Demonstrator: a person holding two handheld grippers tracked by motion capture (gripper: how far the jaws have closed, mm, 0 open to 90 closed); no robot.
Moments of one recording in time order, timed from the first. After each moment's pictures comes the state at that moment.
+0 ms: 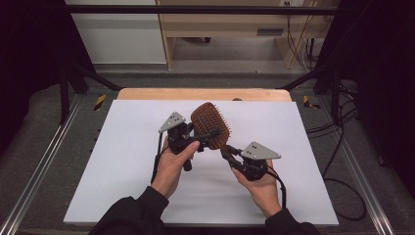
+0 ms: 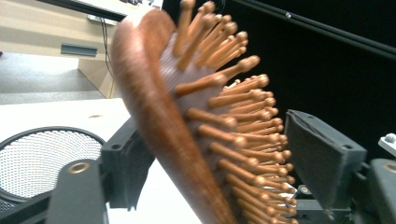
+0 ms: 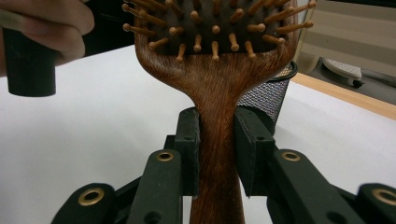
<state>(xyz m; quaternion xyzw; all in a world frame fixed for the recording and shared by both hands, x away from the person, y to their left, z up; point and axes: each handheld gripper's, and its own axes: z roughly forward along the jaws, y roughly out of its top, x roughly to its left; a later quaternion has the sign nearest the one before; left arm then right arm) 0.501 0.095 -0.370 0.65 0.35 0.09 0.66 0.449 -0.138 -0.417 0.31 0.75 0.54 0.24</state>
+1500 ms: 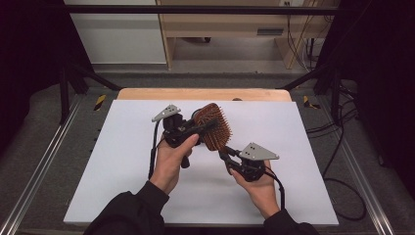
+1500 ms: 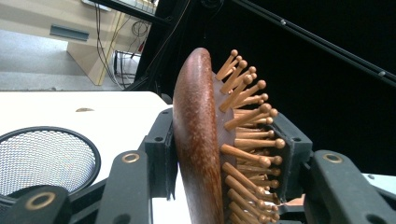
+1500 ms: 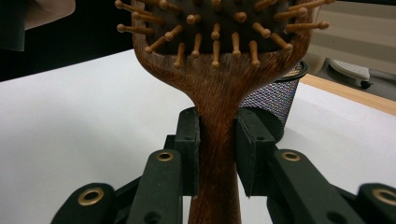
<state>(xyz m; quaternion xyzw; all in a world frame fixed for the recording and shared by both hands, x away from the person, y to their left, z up) 0.501 0.100 -0.340 0.65 0.38 0.05 0.66 0.450 -0.134 -0.422 0.31 0.74 0.55 0.22</state>
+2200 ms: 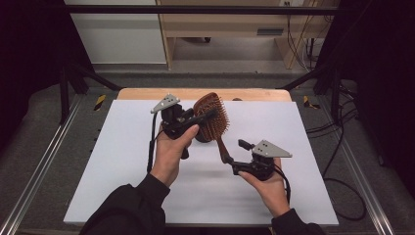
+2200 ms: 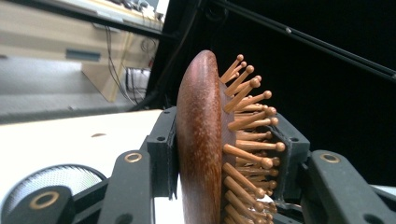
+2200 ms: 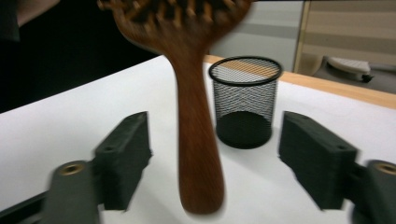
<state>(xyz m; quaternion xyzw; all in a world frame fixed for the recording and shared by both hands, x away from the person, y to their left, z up) 0.508 0.104 -0.306 0.65 0.37 0.11 0.66 0.453 -0.162 -0.419 0.34 0.71 0.58 0.22</state>
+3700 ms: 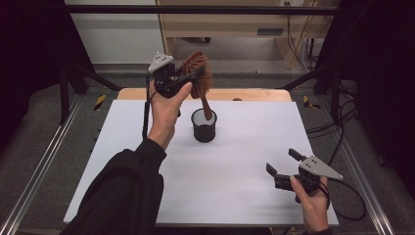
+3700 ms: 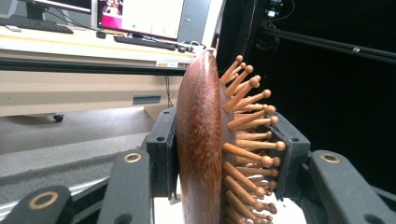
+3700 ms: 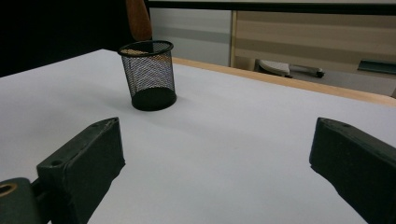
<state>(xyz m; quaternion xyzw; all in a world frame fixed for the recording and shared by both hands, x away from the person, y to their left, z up) 0.585 0.115 -0.260 0.63 0.38 0.23 0.64 0.416 -0.267 -0.437 0.40 0.68 0.55 0.29</state>
